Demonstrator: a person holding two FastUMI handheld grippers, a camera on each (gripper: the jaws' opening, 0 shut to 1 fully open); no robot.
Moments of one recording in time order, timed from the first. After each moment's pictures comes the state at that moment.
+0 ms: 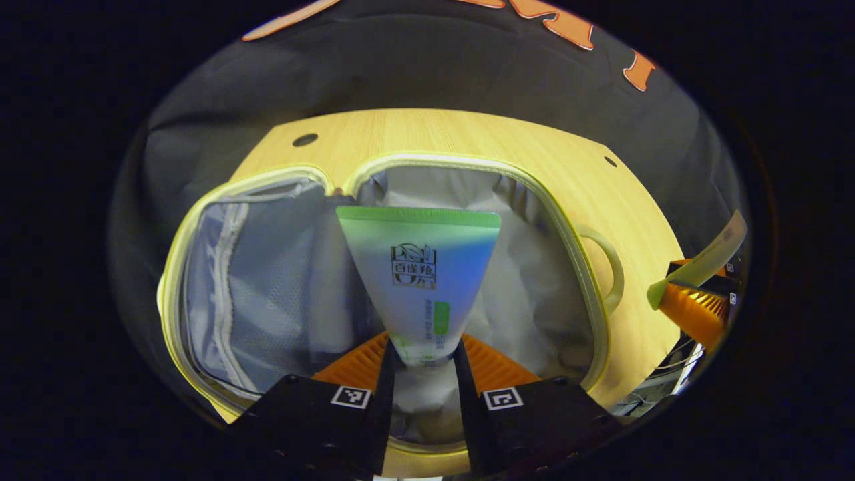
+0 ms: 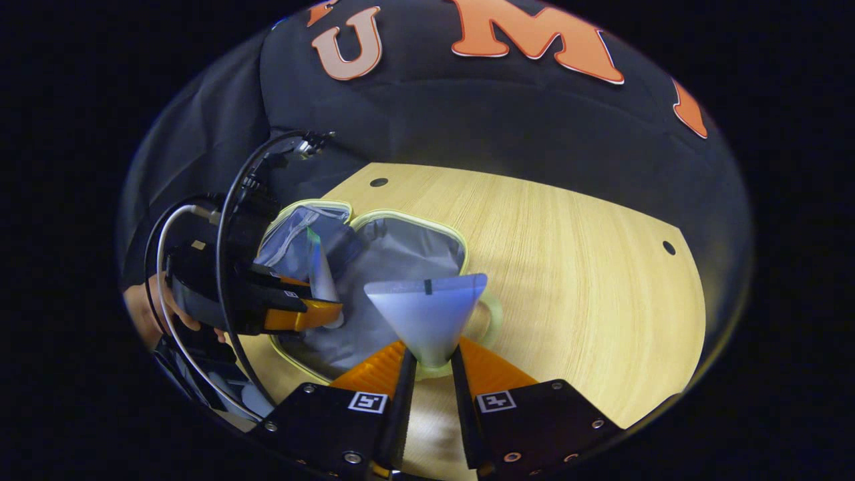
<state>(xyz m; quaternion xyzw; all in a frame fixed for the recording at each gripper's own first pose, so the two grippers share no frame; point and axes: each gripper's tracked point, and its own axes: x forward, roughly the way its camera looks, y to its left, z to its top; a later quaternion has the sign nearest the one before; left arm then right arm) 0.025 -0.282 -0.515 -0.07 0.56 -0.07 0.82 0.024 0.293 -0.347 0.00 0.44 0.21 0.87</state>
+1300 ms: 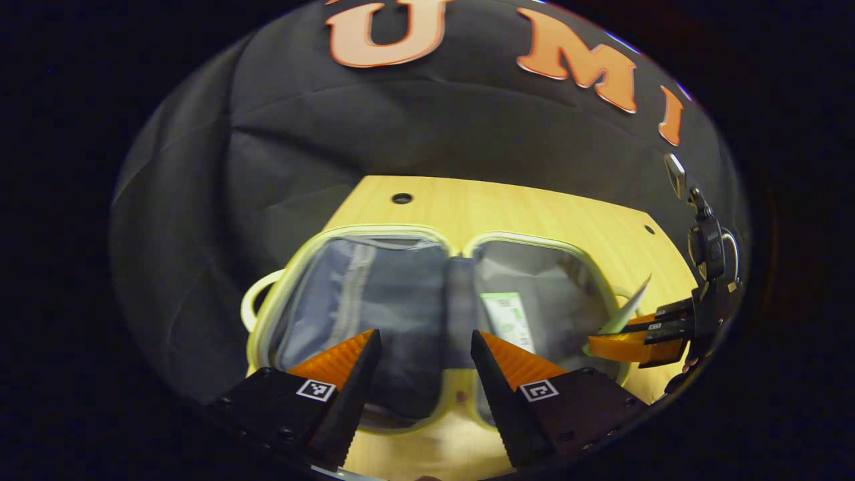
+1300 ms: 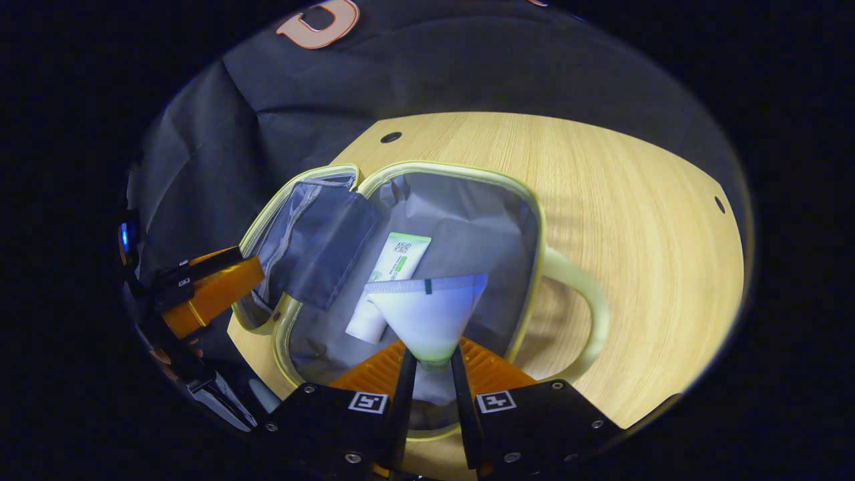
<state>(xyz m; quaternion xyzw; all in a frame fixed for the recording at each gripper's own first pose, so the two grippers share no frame) 0.000 -0.173 -0.389 -0.09 0.41 0.10 0.90 0.014 0.332 -0.378 0.05 0.55 0.24 0.80</state>
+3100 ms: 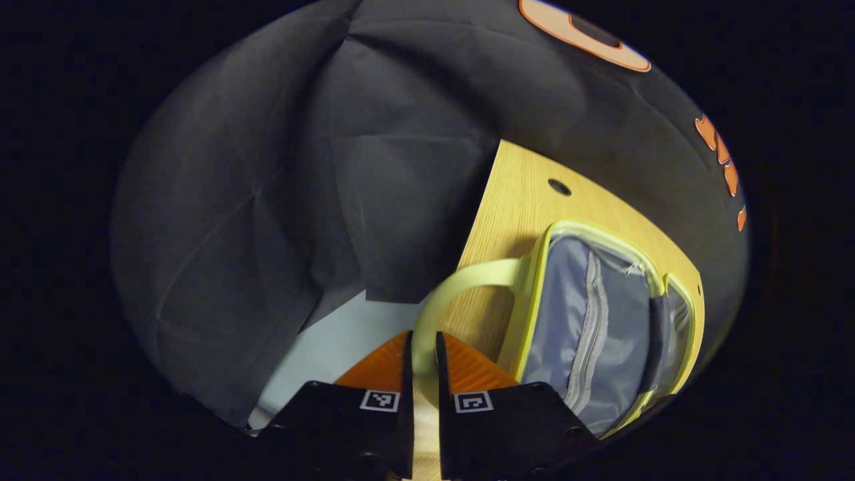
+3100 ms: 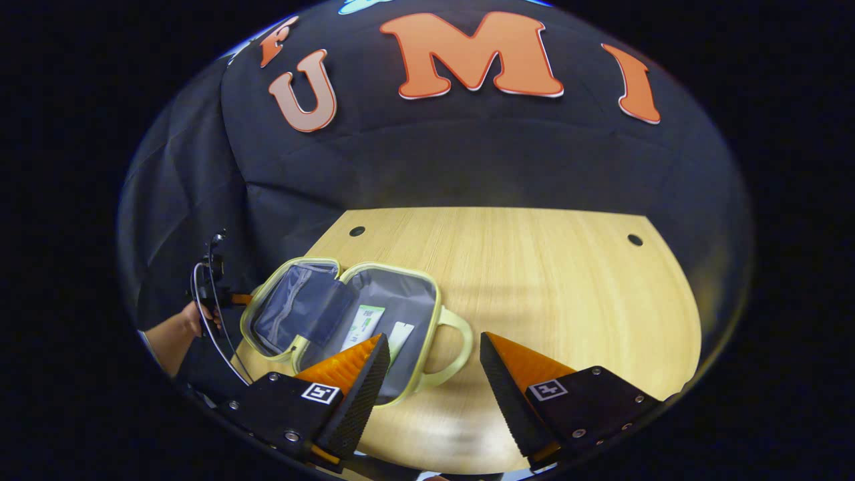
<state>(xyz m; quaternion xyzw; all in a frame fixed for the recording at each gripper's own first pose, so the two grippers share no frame) -0.012 0.077 -0.453 -0.20 0.47 0.17 0.85 0.028 0.205 -0.231 0.05 0.38 0.13 0.92</state>
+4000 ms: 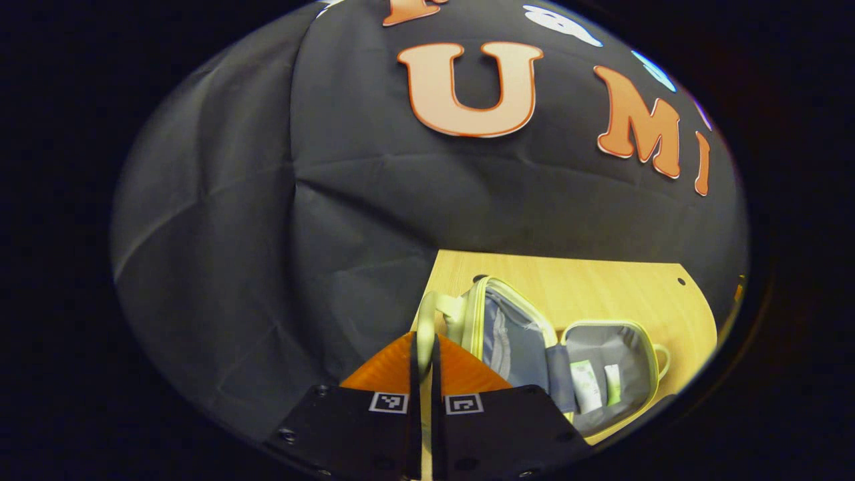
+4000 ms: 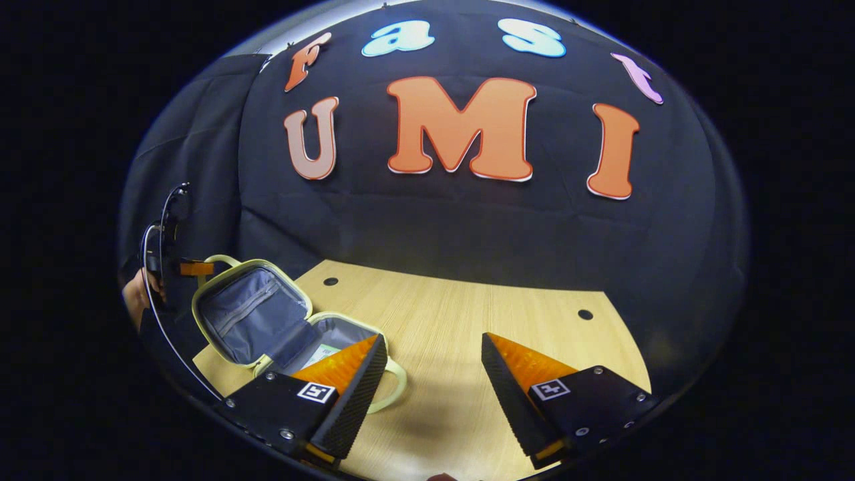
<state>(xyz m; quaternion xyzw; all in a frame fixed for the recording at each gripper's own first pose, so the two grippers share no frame) 0.001 0.025 -0.221 -0.06 0.29 0.15 0.94 0.052 0.131 -0.153 0.00 0.22 0.11 0.97</state>
